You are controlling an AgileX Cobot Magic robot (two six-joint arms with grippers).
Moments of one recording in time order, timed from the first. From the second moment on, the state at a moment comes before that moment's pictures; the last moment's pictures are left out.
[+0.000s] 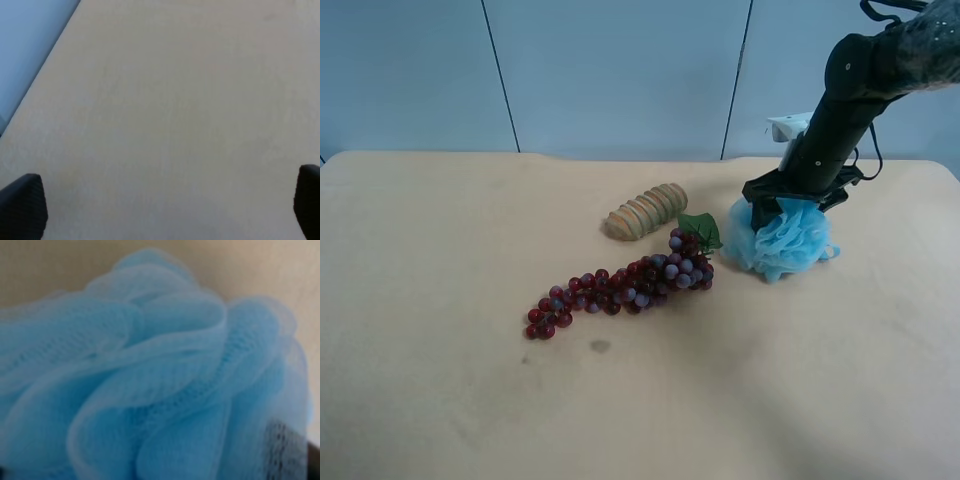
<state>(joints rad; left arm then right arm) 0.05 0.00 -0.51 0.16 1.06 -0.18 0.15 2.01 -1.37 0.09 0.83 -0.12</state>
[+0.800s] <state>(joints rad) 0.05 0.00 -0.51 0.16 1.06 -0.18 0.15 2.01 -1.44 0.13 0.92 -0.12</state>
